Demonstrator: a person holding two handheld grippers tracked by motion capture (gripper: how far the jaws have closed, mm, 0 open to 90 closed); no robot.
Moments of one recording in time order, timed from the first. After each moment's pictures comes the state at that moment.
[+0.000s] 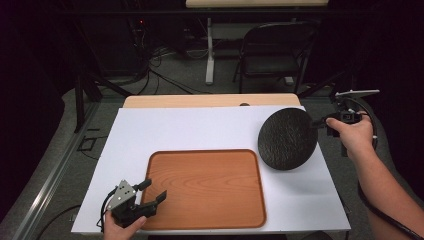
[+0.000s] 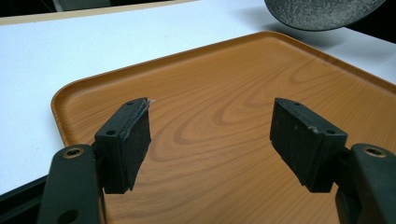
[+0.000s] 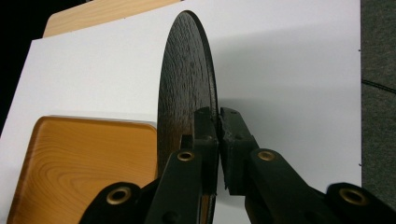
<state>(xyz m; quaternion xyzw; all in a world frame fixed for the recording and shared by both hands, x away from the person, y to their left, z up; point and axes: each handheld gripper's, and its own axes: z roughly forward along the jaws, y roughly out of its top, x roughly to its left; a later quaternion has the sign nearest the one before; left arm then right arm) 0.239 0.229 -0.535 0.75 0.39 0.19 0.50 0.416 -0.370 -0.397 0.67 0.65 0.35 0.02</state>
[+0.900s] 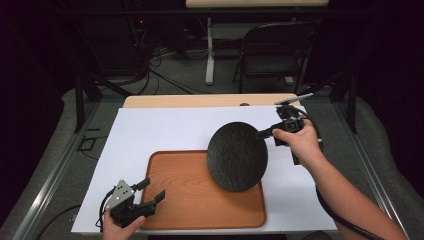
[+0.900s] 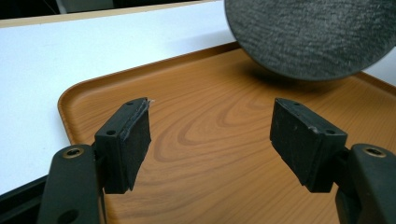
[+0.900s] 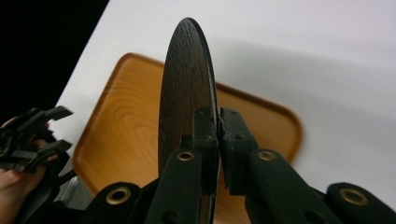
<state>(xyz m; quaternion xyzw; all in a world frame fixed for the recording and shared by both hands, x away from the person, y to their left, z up) 0.239 0.233 -0.534 0.74 0.39 0.19 0.51 0.406 -0.222 -0.407 0.53 0.75 0.38 -0.06</state>
